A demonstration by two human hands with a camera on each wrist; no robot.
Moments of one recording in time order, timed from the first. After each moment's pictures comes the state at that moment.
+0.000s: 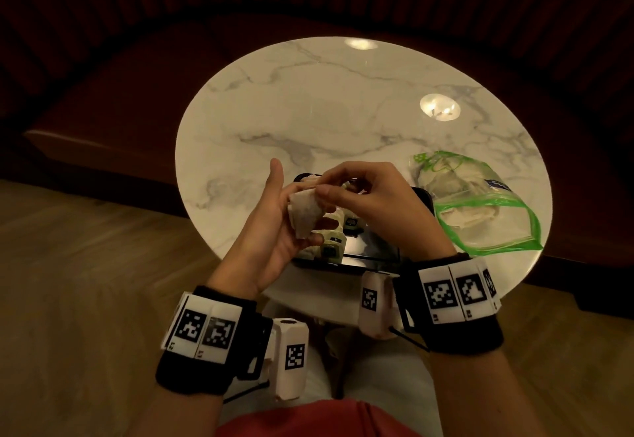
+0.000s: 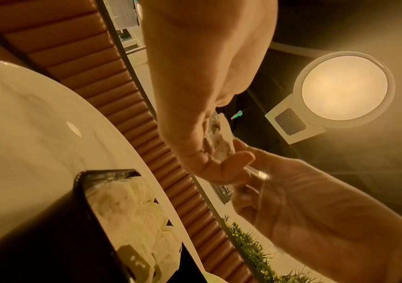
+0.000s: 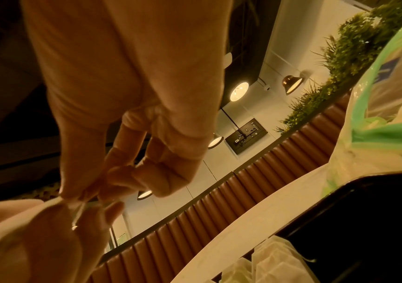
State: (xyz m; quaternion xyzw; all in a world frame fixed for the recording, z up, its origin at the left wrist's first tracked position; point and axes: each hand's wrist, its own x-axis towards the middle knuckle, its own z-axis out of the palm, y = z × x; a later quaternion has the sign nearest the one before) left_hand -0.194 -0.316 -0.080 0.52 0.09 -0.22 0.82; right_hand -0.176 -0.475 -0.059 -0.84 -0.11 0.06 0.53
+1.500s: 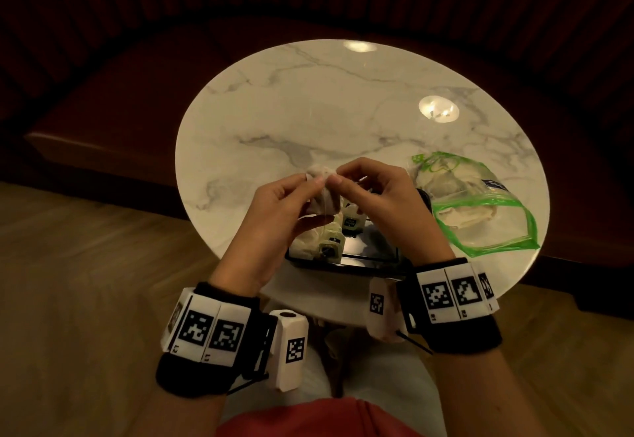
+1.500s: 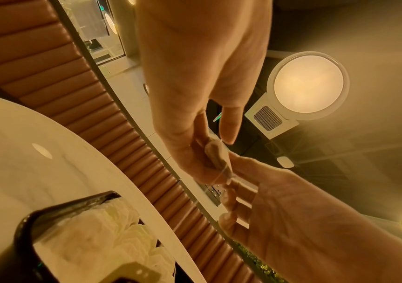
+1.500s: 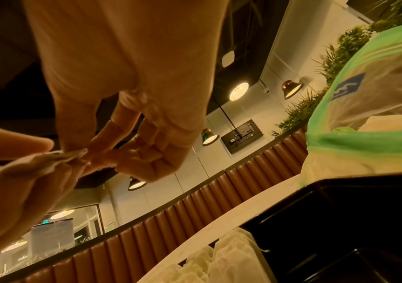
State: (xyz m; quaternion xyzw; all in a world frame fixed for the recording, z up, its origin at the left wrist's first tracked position) left_hand -0.196 -0.322 -0.072 0.60 0.03 -0.12 0.79; right_hand -0.177 -0.485 -0.073 -0.81 -0.10 0.00 0.57
